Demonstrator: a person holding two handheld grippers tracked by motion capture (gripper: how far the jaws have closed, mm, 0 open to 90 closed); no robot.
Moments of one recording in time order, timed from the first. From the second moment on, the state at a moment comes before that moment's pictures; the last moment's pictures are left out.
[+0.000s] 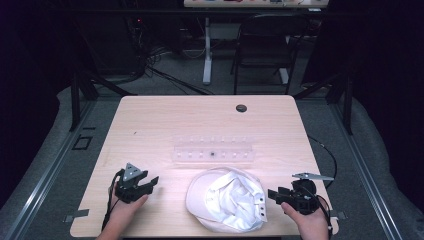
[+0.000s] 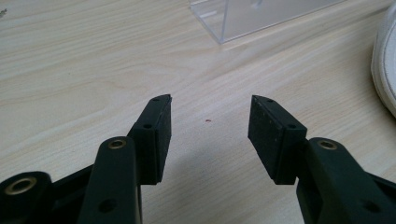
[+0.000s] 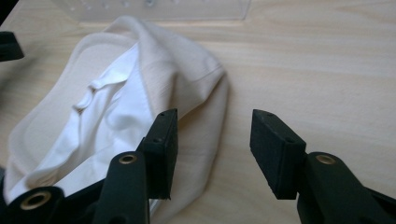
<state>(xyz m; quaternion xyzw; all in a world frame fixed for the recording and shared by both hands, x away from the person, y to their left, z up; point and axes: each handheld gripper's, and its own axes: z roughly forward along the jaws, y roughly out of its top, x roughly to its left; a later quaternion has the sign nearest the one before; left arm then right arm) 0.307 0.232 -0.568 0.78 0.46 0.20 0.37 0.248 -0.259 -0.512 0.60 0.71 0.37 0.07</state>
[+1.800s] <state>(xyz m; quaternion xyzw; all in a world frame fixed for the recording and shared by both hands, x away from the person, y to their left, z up) 0.308 0.234 -0.569 0.78 0.47 0.20 0.37 0.340 -0.249 -0.478 0.59 0.77 0.26 0.01</state>
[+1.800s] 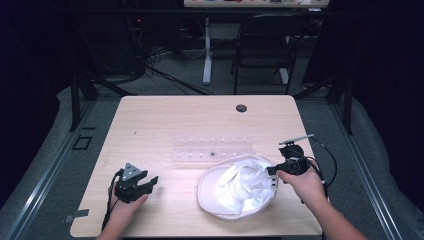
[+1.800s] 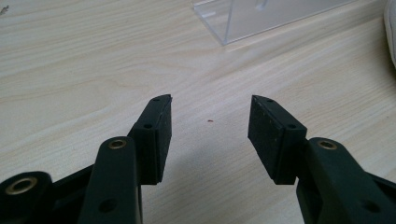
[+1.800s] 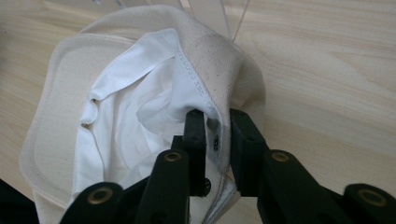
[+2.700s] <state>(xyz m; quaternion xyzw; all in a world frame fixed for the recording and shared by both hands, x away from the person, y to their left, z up) 0.307 0.234 -0.568 0.78 0.47 0.20 0.38 0.339 -0.248 -0.492 0.63 0.75 0.20 -0.03</state>
